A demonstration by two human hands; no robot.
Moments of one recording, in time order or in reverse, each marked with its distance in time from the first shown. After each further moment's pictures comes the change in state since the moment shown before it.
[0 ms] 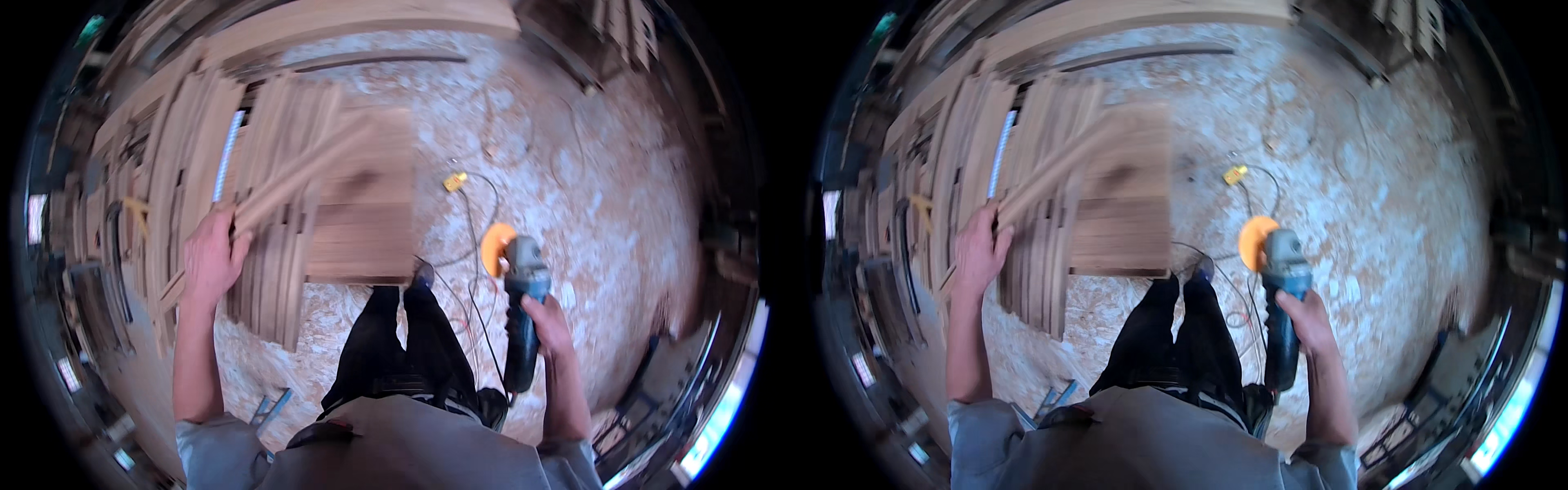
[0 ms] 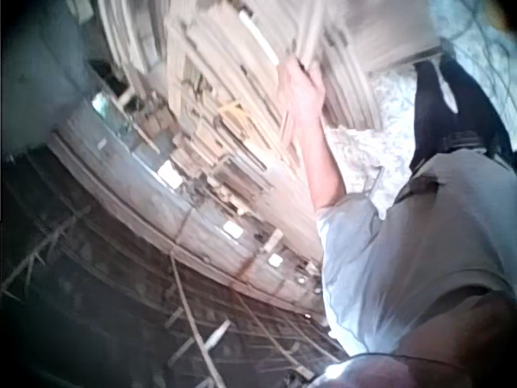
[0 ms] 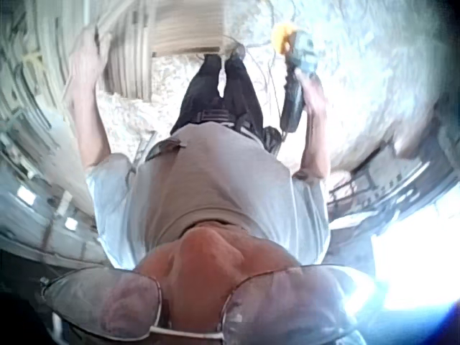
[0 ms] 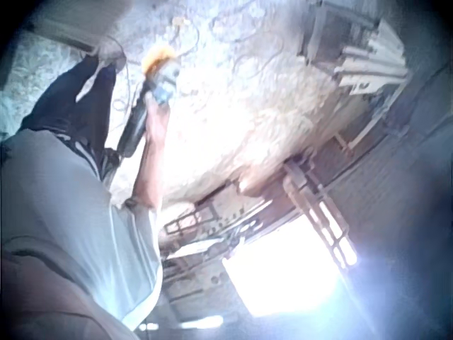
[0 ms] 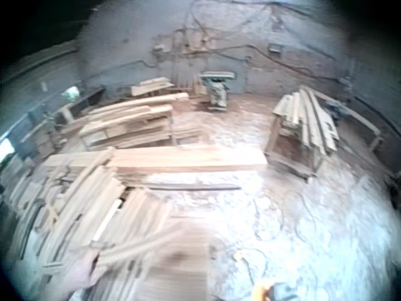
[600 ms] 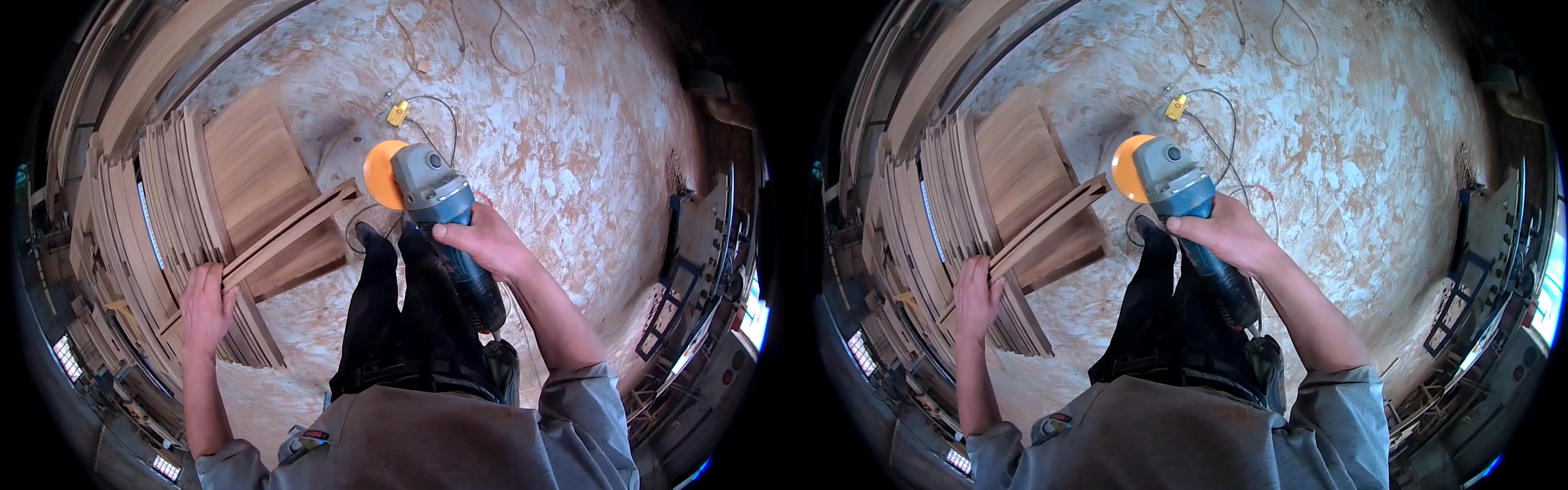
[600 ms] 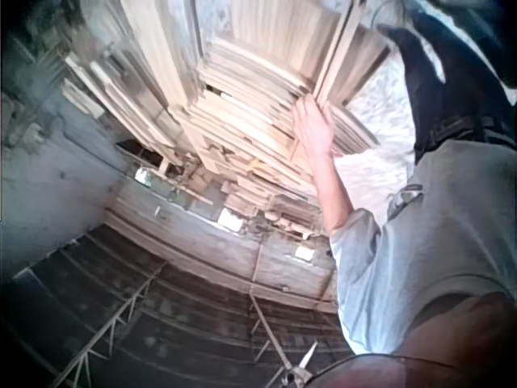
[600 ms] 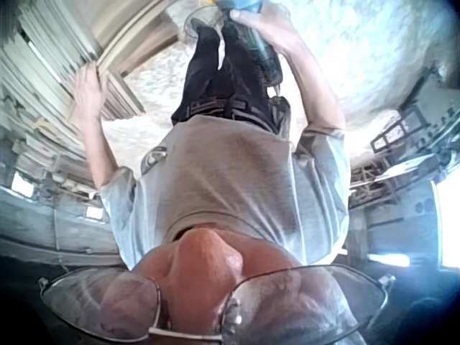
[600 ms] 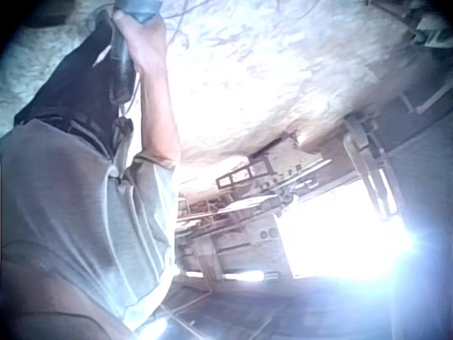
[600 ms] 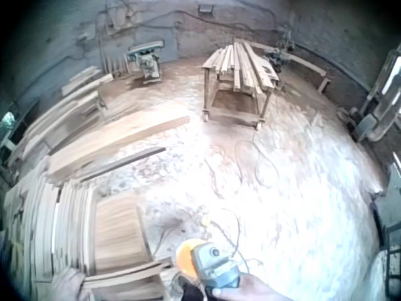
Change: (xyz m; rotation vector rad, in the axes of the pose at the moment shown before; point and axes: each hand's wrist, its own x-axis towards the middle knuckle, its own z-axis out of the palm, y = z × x) left_hand 0.005 0.043 0.045 0.100 -0.361 0.338; right_hand 0.036 -0.002 0.030 0.030 -0.129 -0.077
